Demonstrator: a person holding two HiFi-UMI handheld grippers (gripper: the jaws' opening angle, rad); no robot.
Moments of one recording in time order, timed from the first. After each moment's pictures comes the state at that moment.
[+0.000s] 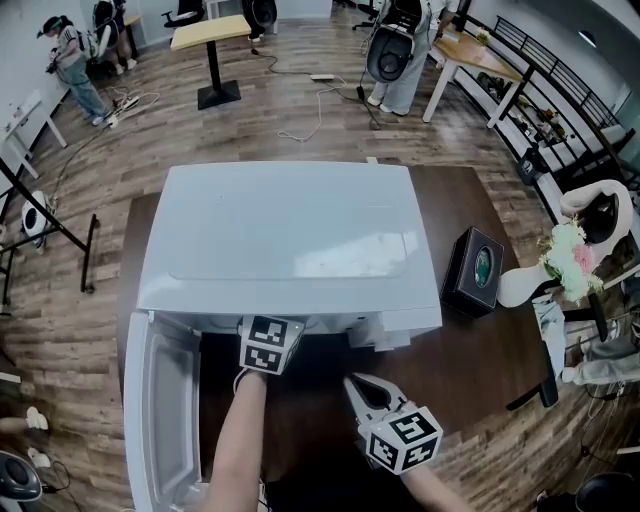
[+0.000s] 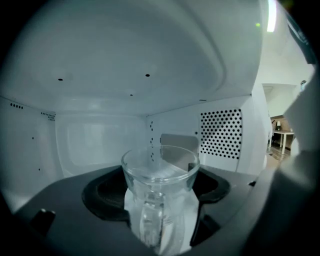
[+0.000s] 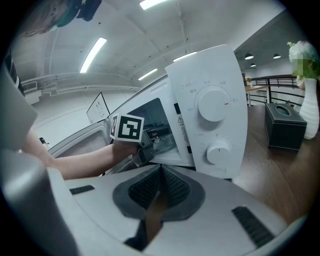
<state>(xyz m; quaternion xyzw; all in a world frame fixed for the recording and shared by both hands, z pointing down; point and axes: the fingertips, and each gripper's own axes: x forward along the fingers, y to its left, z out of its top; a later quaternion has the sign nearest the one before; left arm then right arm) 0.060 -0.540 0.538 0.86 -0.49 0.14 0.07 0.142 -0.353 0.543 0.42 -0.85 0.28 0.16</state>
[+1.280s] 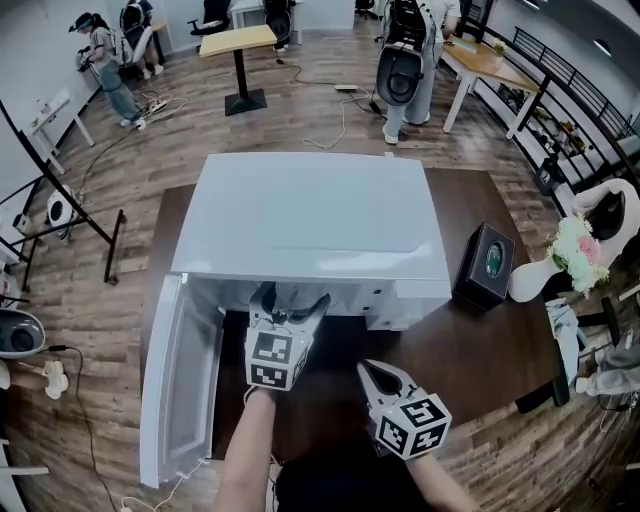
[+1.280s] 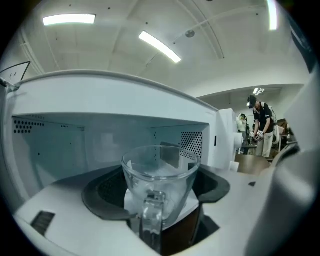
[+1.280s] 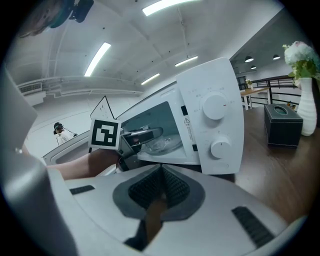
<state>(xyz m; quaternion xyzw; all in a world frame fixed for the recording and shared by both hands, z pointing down) 0.032 -0.457 0.503 0.84 -0.53 0.11 0.07 0.139 -0.326 0.535 0.41 -0.86 0.27 0.14</state>
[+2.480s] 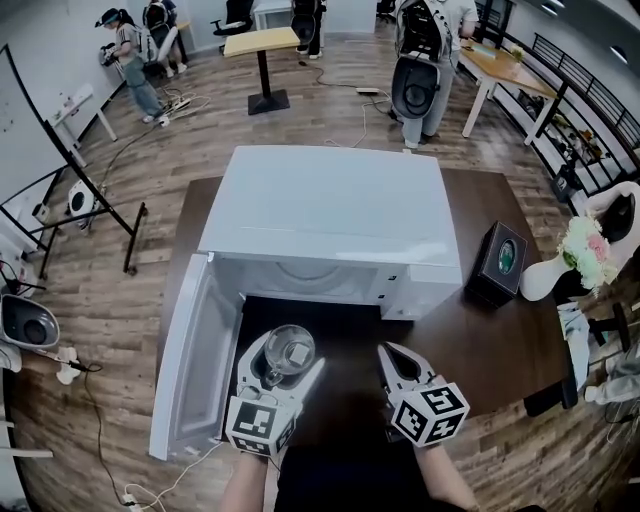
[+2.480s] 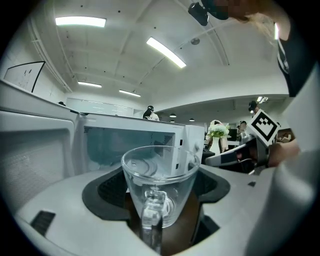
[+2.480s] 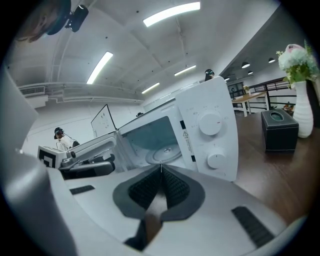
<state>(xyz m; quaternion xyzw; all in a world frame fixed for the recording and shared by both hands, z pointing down) 0.008 -0.305 0.481 0.83 -0.55 0.09 0.11 0.148 -0.325 0.507 0.43 -0.86 0.26 0.09</state>
